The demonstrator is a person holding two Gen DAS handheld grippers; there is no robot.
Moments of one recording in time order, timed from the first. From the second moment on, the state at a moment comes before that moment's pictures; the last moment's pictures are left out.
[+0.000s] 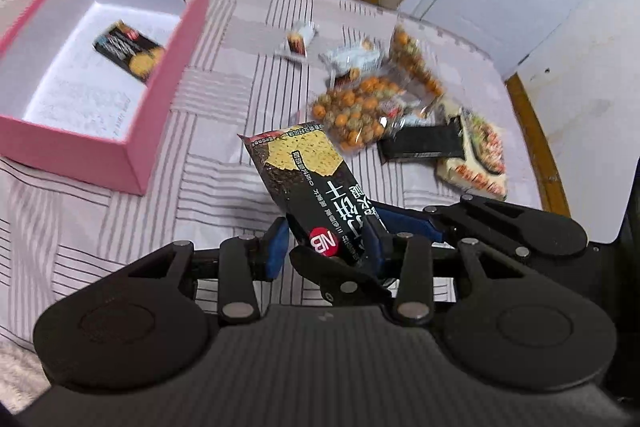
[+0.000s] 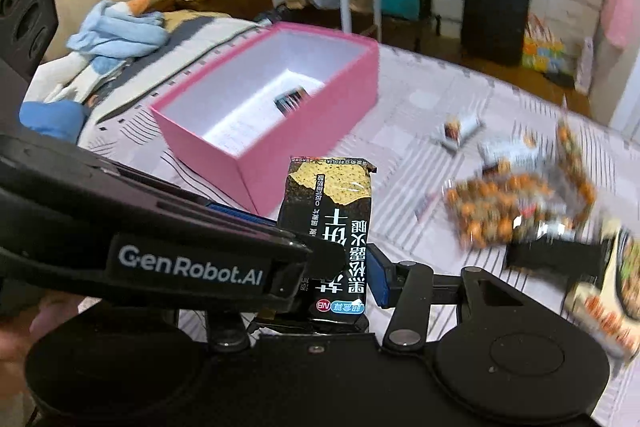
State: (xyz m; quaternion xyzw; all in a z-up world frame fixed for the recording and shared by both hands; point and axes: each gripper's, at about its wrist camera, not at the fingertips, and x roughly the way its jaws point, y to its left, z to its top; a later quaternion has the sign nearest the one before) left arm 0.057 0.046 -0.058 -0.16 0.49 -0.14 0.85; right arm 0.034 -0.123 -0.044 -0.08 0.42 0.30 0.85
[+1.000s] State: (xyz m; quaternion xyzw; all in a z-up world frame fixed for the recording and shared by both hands) left arm 0.166 0.206 -0.081 -0.21 0.44 0.07 0.87; right arm 0.156 0.048 -0.071 -0.14 0.31 0.45 0.83
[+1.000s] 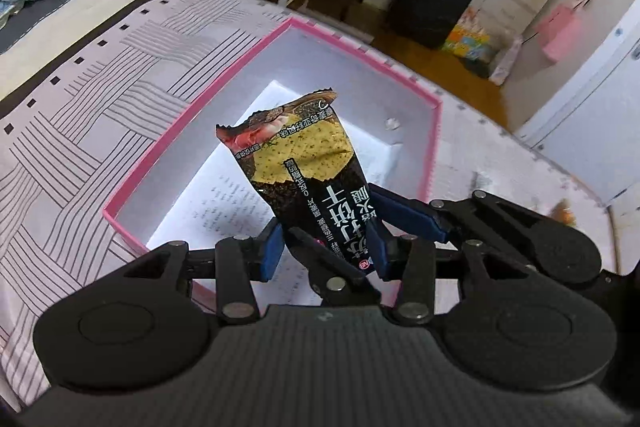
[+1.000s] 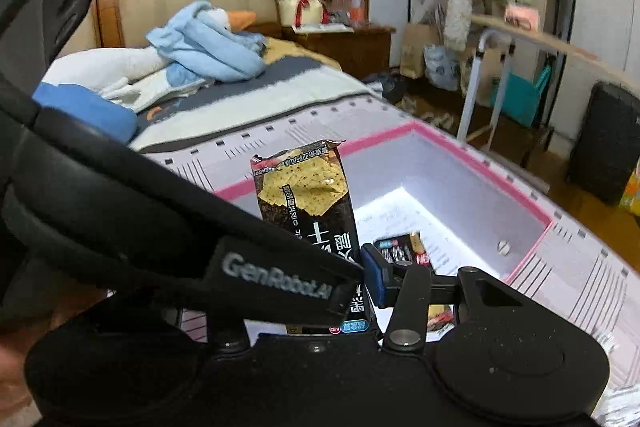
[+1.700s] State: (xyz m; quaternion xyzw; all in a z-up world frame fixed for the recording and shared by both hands) left arm 0.149 0.175 -0.043 -0.17 0.42 0.02 0.89; right arm 0.118 -0.081 -0.018 -0.10 0.32 0.36 0.87
